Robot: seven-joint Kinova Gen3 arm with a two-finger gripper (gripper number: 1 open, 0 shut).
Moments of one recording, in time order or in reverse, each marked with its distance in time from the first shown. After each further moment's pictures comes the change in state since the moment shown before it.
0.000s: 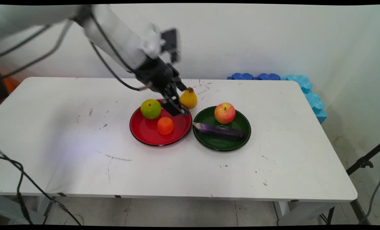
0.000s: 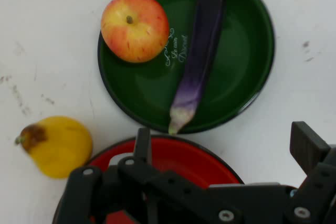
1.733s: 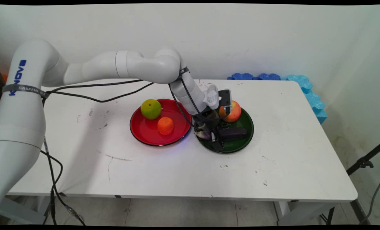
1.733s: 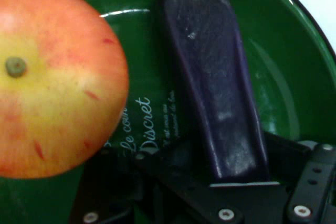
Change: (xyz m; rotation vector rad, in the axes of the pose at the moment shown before) arm 0.024 -0.012 0.240 -0.191 -0.022 0.038
